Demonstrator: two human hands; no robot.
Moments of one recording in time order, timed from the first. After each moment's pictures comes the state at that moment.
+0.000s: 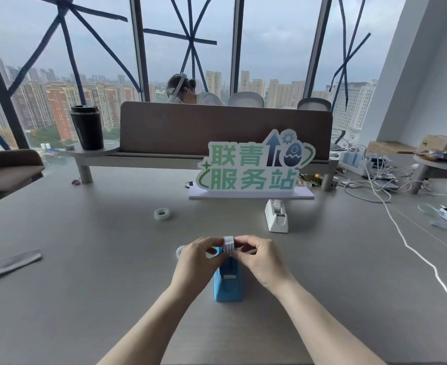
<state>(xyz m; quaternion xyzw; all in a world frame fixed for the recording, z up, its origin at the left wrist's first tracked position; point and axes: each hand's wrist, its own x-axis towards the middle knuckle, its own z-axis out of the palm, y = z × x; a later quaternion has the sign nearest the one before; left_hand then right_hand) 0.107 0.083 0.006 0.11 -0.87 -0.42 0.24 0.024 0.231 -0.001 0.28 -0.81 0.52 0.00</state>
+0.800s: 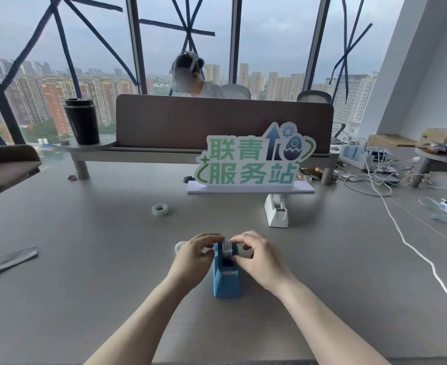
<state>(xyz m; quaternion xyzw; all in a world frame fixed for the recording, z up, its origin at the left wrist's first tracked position) 0.096 0.067 -0.009 0.08 -0.86 -0.46 0.19 0.020 0.235 -0.011 0.35 -0.85 0.39 0.07</state>
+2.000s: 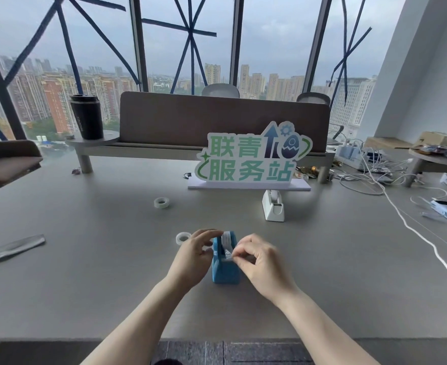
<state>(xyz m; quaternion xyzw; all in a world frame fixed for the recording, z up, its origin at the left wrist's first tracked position) 0.119 0.081 -0.012 0.07 -0.87 -0.45 0.20 0.065 0.255 -0.011 0.38 -0.82 0.41 0.12</state>
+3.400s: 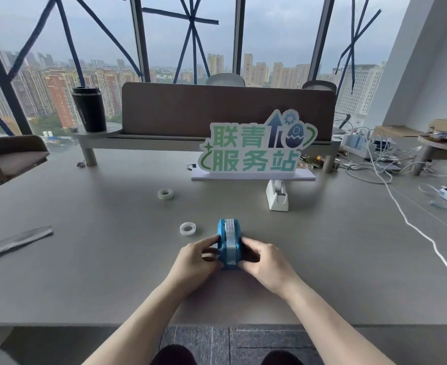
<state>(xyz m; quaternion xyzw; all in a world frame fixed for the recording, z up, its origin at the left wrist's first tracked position) 0.141 0.083 -0.029 0.12 -0.85 -0.50 0.11 0.062 0.261 -0.026 0.30 -0.86 0.41 -0.06</state>
